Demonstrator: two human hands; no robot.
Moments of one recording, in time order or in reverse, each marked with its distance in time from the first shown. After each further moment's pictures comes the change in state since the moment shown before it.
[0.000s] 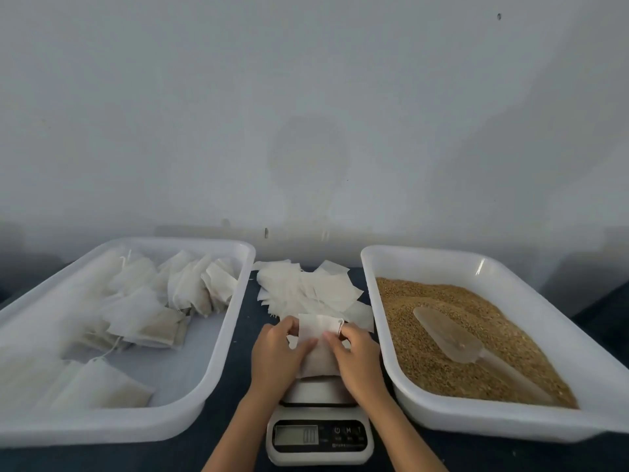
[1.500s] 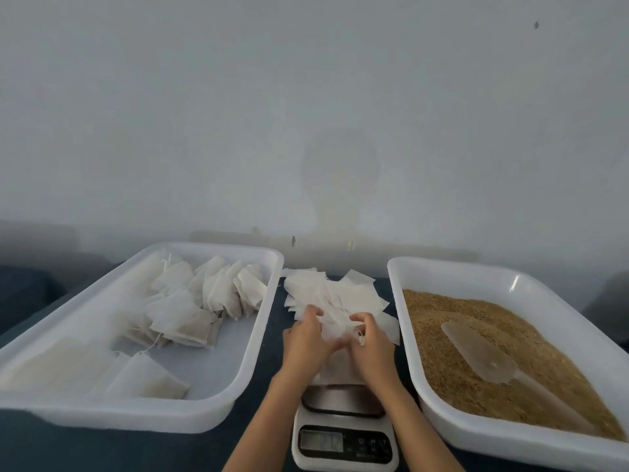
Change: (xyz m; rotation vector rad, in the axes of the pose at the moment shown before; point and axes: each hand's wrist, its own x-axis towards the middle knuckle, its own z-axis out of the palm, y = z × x) left_hand 0.023 0.022 -0.010 0.160 -0.156 -0.141; right_hand 0.027 -0.009 0.012 -0.065 -0.094 0.121
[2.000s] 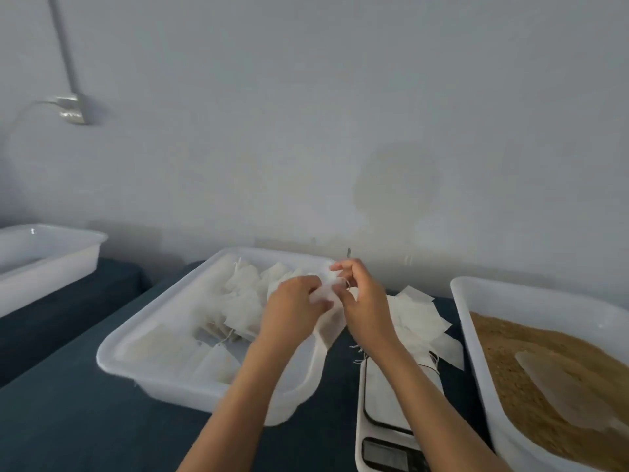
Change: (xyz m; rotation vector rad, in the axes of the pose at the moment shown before) left_hand -0.022 -0.003 -0.148 0.176 0.223 0.083; right_hand 0.000 -0.144 0.023 0.325 -0.094 -0.425
